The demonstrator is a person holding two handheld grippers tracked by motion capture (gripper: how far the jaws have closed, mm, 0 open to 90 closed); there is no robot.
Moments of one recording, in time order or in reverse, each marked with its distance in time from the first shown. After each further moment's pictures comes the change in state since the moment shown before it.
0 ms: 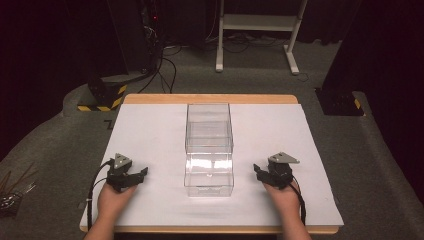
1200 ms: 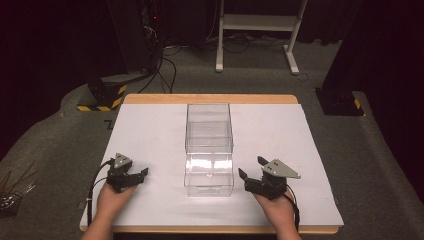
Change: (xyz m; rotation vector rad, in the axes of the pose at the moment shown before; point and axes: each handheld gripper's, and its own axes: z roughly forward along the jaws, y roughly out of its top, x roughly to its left) left arm 0.000 0.001 0.000 0.005 -0.012 0.005; right arm 0.056 0.019 -0.054 -0.252 0.139 -0.061
